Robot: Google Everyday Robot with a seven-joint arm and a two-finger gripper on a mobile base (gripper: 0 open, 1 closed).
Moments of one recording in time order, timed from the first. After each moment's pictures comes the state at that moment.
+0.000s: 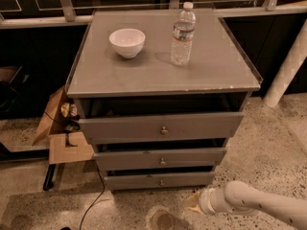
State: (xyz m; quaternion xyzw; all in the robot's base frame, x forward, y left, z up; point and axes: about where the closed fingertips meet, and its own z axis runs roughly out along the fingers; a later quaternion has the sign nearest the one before) arm 0.449 -0.179 0.318 -0.57 0.76 0.16 0.27
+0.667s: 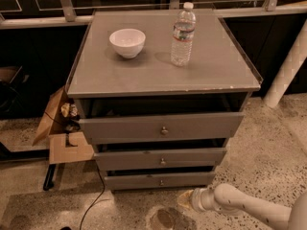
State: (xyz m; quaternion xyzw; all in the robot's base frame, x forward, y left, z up) arm 0.493 -0.158 0.235 -0.58 0.73 0.16 0.32
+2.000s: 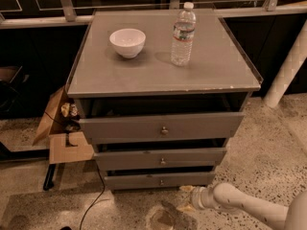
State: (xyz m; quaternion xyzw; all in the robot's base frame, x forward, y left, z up) arm 0.509 -0.162 0.224 -0.58 0.73 0.14 0.33
